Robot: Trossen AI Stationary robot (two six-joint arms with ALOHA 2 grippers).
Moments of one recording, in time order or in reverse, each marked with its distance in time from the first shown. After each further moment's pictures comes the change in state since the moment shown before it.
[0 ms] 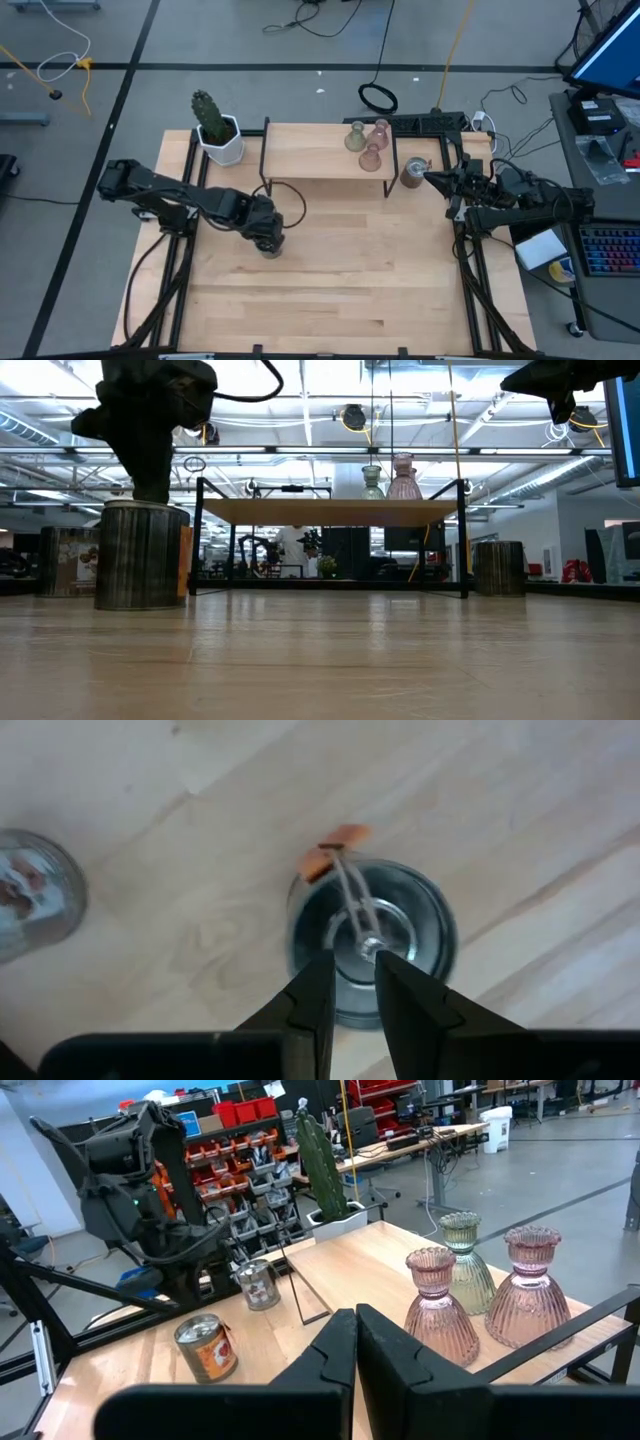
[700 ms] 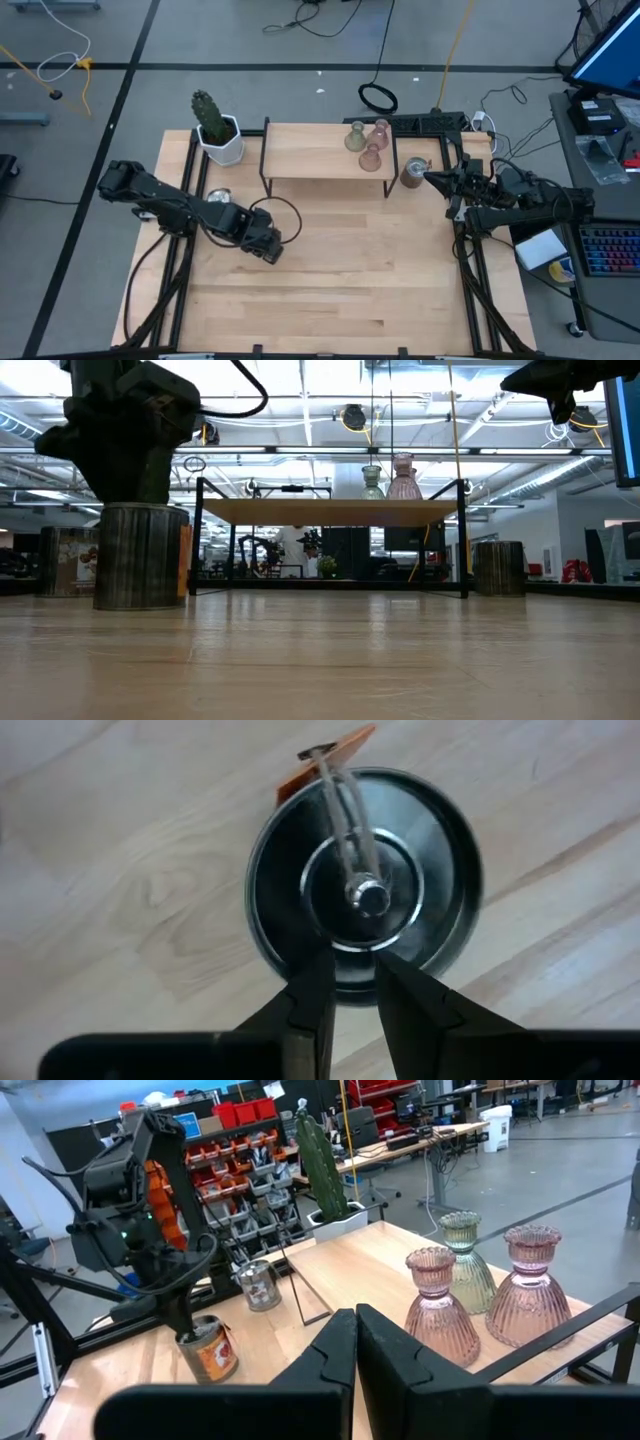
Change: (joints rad) left arm -0.094 0.012 -0.123 0.141 0.036 -0.148; right arm 0.000 0.000 0.000 0.000 0.000 0.007
